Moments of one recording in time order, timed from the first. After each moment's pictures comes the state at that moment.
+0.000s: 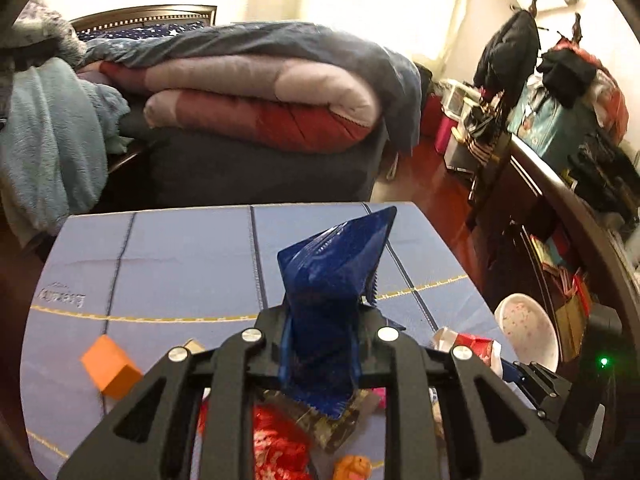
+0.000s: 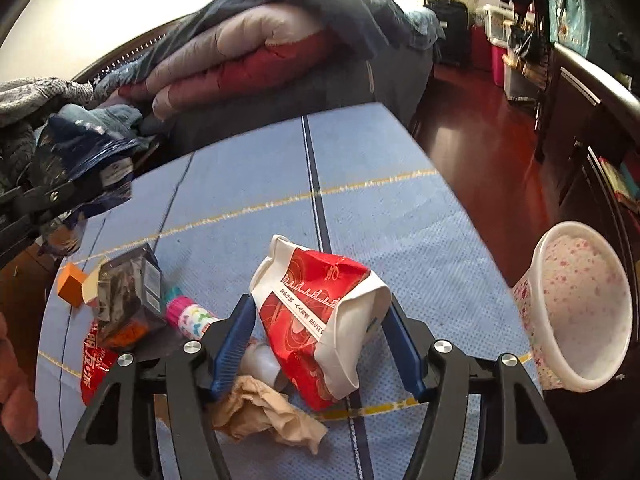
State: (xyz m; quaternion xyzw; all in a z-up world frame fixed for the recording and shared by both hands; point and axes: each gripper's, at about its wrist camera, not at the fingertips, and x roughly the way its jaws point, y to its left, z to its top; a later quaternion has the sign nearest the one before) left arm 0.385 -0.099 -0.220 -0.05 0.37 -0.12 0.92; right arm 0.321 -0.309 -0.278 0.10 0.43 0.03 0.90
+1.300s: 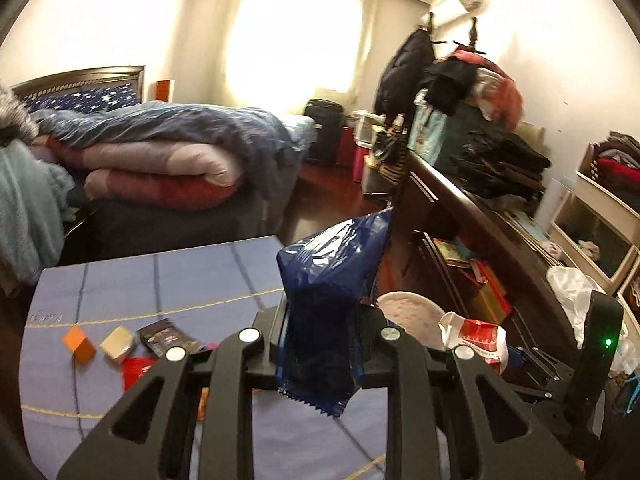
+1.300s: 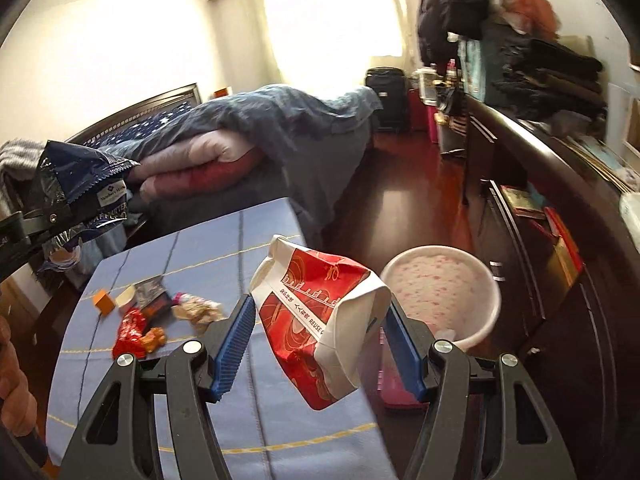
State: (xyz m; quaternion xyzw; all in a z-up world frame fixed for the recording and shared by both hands) left arm 0.217 -0.204 -0.123 -0.02 0.28 -0.26 0.93; right arm 0.146 -0.419 -0.183 0.13 0.32 -0.06 0.94
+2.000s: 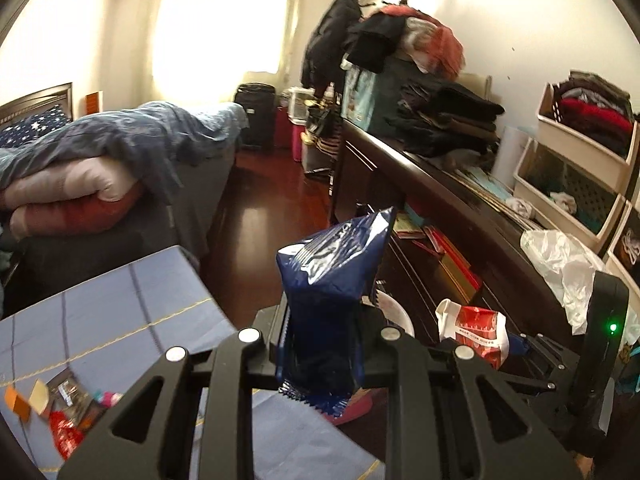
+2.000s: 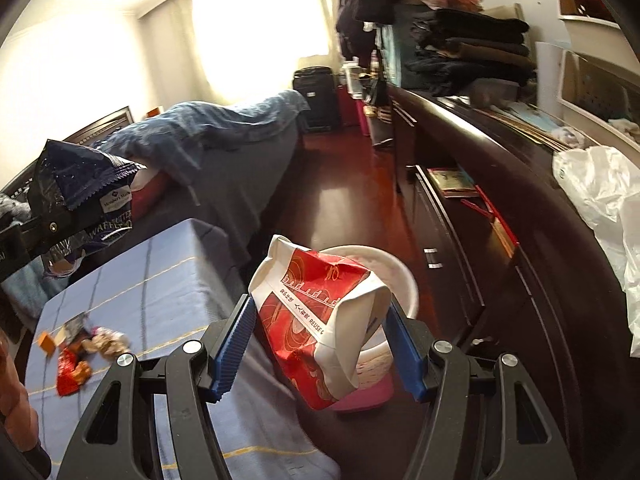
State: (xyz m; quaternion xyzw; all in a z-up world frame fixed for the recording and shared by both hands) left arm 0.250 -0.347 -0.151 0.05 0.29 -0.36 0.89; right arm 0.143 -0.519 -0.209 0.16 0.32 -0.18 0.92
